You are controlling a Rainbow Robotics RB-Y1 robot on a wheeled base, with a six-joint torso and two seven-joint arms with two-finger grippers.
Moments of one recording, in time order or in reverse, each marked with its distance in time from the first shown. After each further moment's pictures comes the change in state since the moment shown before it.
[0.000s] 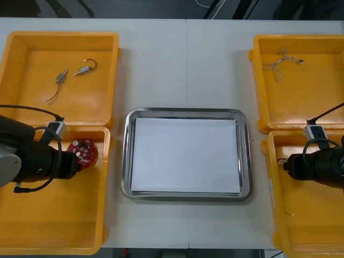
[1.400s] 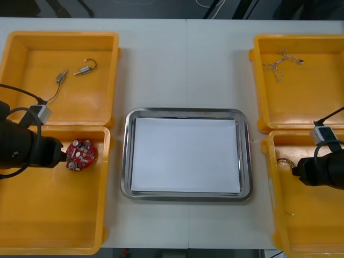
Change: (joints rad) right arm 0.046 -0.100 -0.034 -0.099 -0.101 0.072 0.000; left arm -0.026 0.002 0.192 -0.102 0.111 0.243 0.001
